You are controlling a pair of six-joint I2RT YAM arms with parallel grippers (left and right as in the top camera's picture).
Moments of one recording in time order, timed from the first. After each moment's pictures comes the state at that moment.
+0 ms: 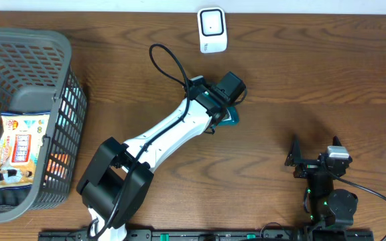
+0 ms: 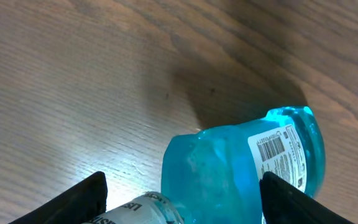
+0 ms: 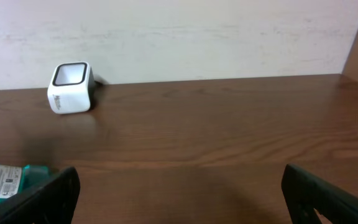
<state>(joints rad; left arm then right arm) -0.74 1.92 1.46 -0.86 -0.27 -1.07 -0.04 0.01 0.01 -0.07 0.00 0.06</state>
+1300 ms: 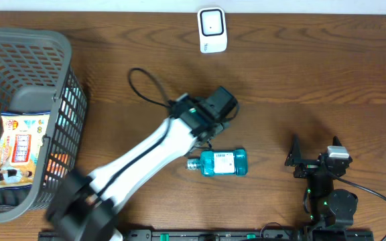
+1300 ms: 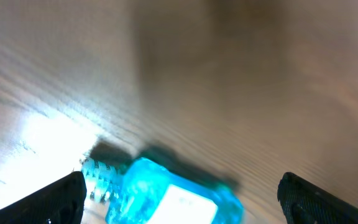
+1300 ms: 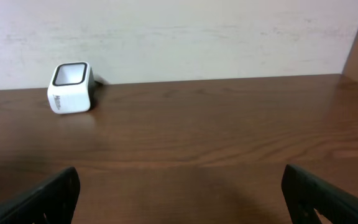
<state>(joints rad) -0.77 1.64 1.31 -0.91 -0.15 -1.34 -0.04 0.01 0.01 -0.07 0.00 0.06</state>
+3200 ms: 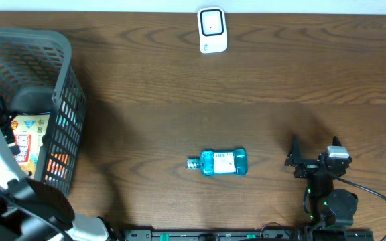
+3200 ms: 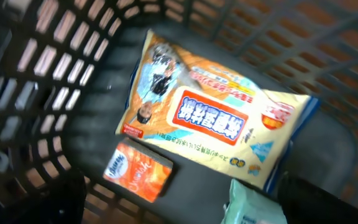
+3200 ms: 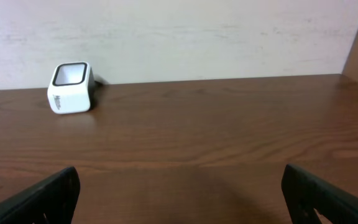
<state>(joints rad) 0.58 1.69 1.68 -1.46 -0.37 -1.43 -0.04 0.01 0.01 -0.07 0.00 0.06</state>
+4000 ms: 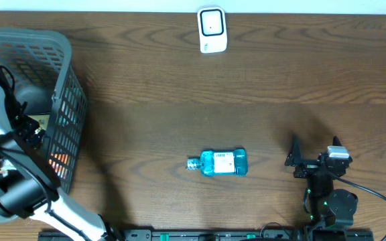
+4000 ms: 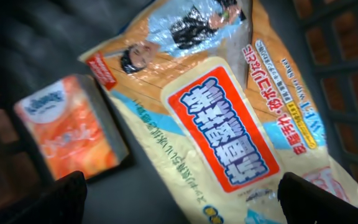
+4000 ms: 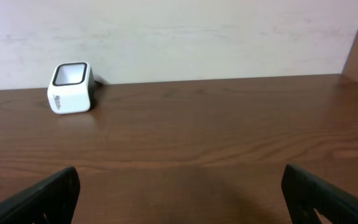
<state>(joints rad) 0.59 1.96 1.64 -1.38 -0.29 -2.09 -0.04 0.01 0.01 -0.07 0.00 0.06</state>
